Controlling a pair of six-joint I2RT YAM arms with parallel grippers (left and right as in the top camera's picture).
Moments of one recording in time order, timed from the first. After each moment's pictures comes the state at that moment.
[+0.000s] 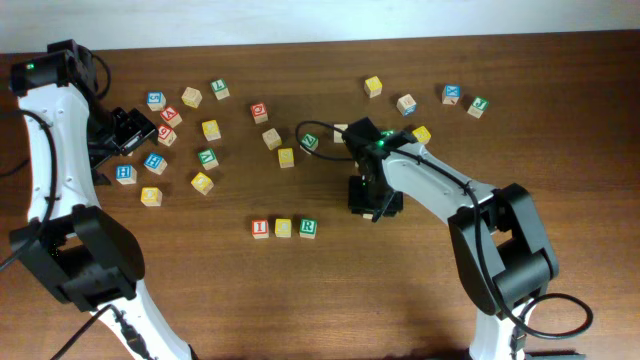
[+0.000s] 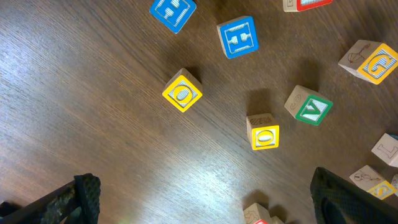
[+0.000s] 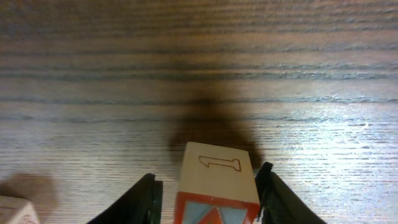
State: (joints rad) left arm 0.27 2.11 2.09 -1.54 0.00 -0.49; right arm 0.45 2.00 1.35 -0.89 -0.07 0.55
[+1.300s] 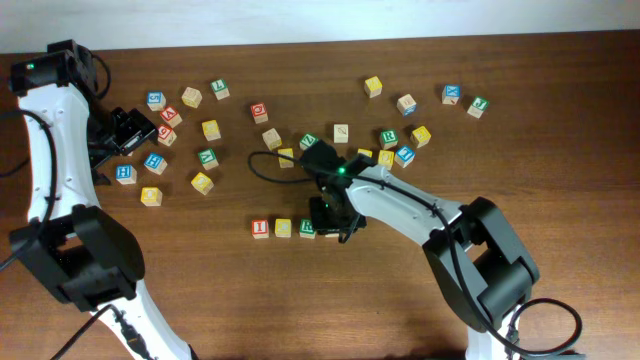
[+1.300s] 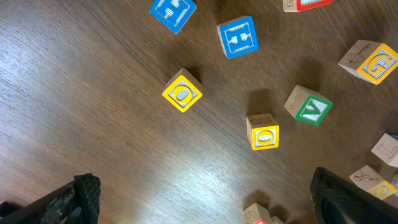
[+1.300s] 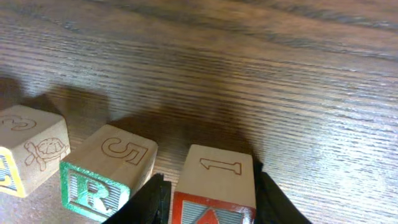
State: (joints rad) left arm 0.27 2.11 2.09 -1.54 0.00 -0.49; right arm 0.65 2.00 1.35 -0.80 -0.16 0.58
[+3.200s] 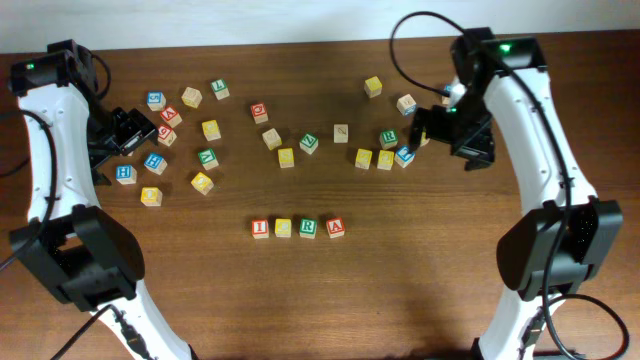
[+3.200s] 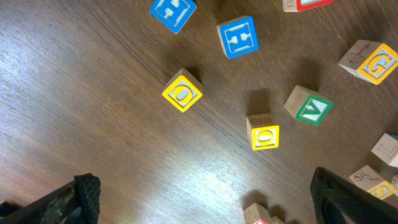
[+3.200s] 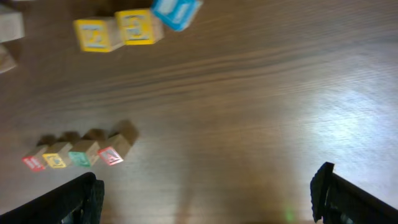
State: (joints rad) left arm 0.27 2.11 2.09 -1.54 0.00 -0.49; right arm 0.09 2.01 1.96 -1.55 -0.19 0.37
